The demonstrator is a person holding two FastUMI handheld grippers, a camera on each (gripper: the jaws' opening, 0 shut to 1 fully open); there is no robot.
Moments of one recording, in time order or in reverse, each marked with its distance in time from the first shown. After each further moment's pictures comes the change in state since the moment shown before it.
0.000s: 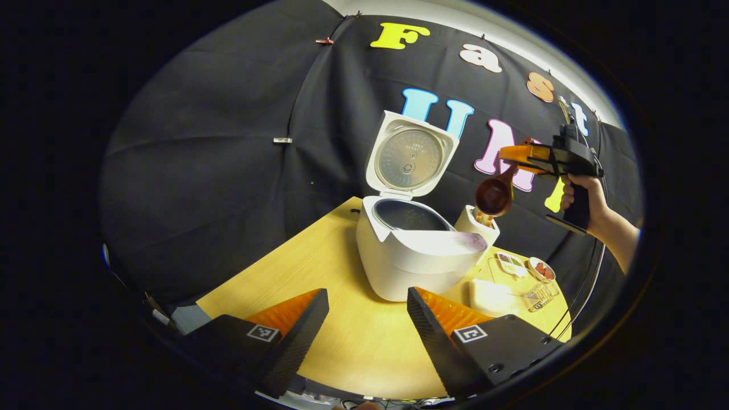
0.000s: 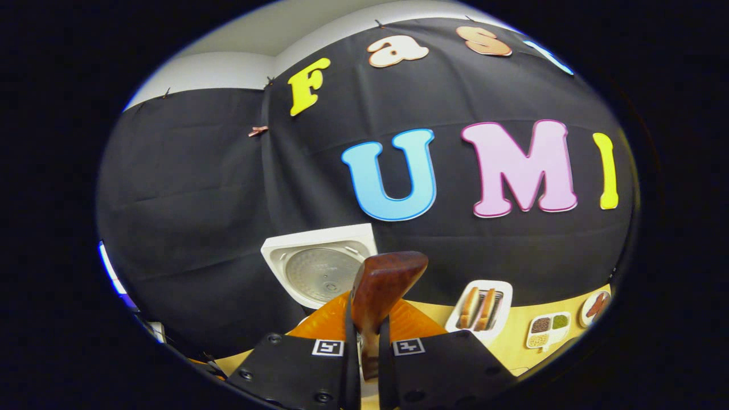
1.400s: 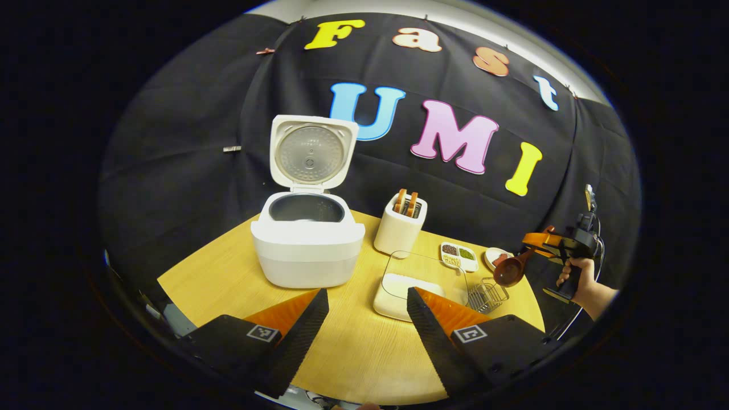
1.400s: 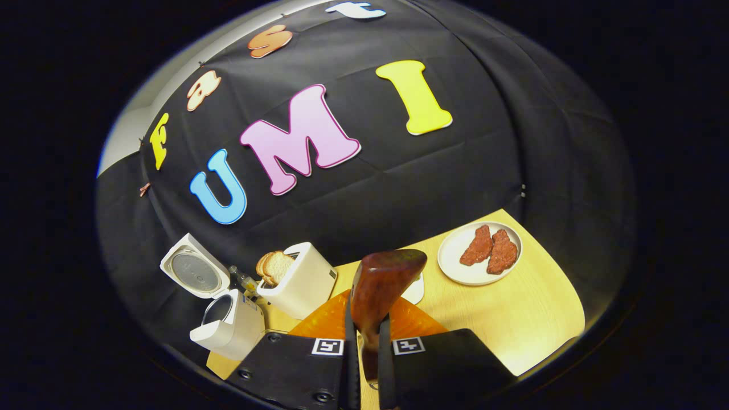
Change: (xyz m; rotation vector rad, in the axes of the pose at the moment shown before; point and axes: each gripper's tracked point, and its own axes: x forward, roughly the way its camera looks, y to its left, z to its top) left arm -0.013 -0.259 -0.027 0.120 0.049 -0.033; right arm -0.189 -0.392 -0.110 0.382 0.119 -0.402
